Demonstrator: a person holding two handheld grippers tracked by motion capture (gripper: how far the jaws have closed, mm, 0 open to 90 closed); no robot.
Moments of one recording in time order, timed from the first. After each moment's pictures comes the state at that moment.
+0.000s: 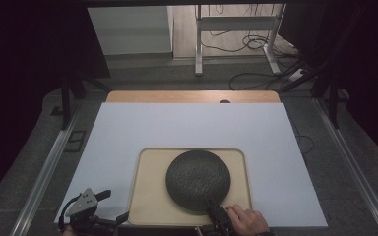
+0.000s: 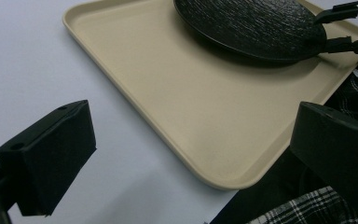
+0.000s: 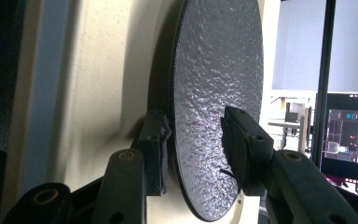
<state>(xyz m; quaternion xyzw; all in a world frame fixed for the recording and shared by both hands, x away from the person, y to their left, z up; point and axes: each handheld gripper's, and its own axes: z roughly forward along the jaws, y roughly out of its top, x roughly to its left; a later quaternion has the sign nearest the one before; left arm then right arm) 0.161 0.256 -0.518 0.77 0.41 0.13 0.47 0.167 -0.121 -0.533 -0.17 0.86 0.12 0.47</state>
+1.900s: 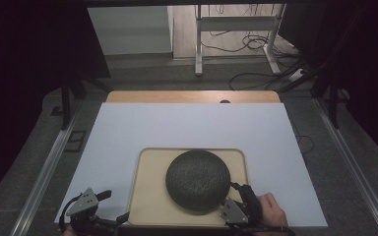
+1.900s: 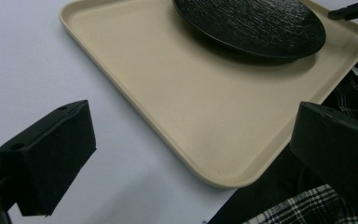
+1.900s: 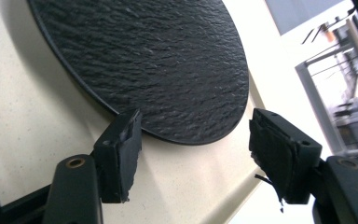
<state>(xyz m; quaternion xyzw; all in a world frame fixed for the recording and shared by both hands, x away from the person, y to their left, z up) 0.162 0.256 -0.518 0.78 0.40 0.13 0.46 0.204 -0.178 -0.498 0.08 0.89 0.24 0.38</state>
